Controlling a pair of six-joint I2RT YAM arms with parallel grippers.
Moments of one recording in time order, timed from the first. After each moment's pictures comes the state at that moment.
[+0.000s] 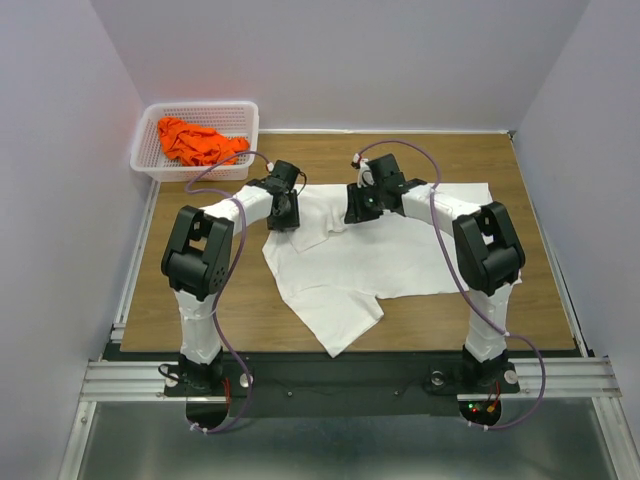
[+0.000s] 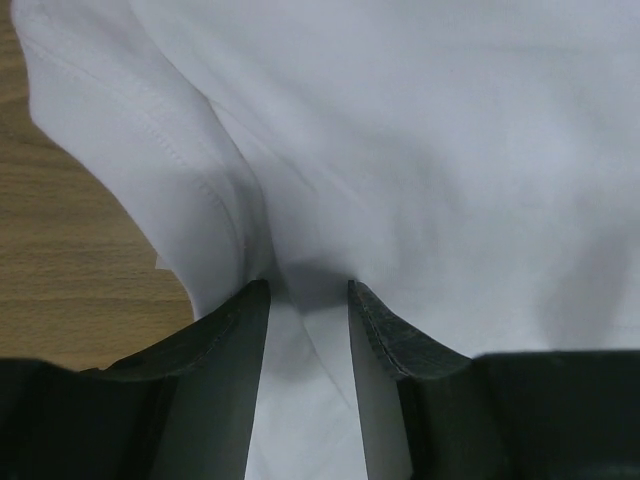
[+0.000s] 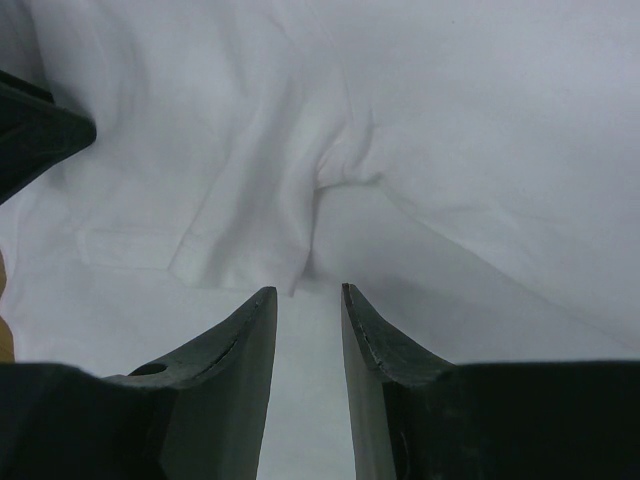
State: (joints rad) left arm -0.42 1.96 1.37 -0.50 -0.12 -0.46; right arm 0.45 2.01 1.43 -0.29 -0.33 0.21
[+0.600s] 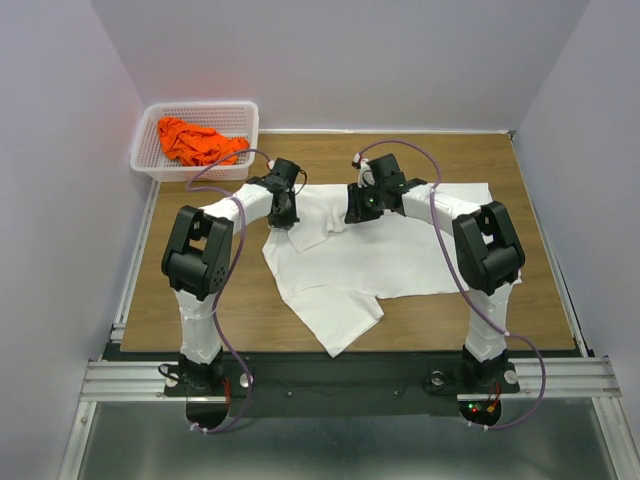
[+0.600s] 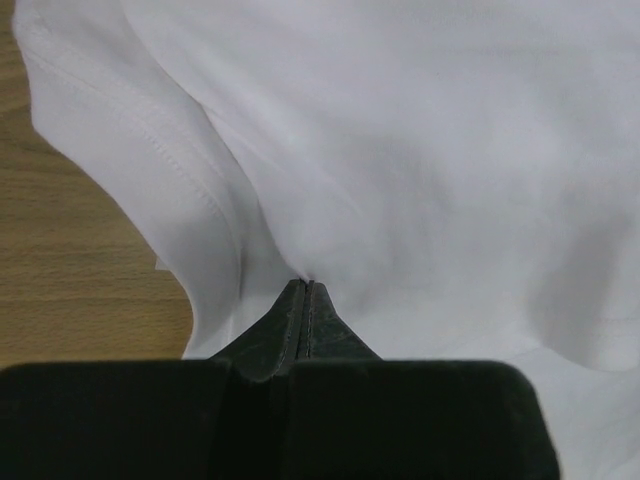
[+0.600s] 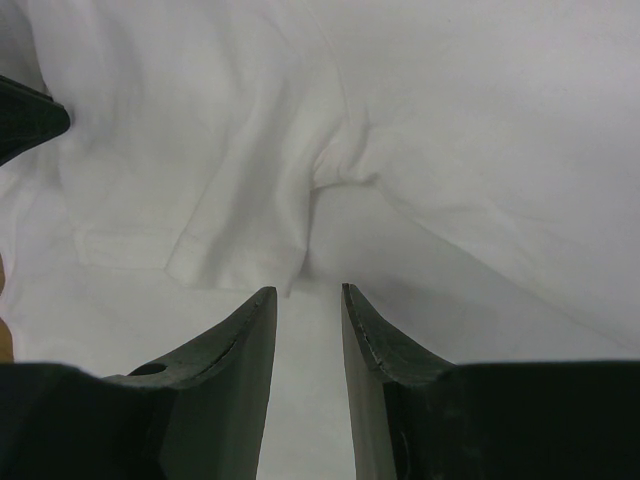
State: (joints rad) left arm -0.42 1.97 1.39 -0.52 -0.11 -0.45; right arm 0.44 2.01 1.43 -0.28 -0.34 0.21
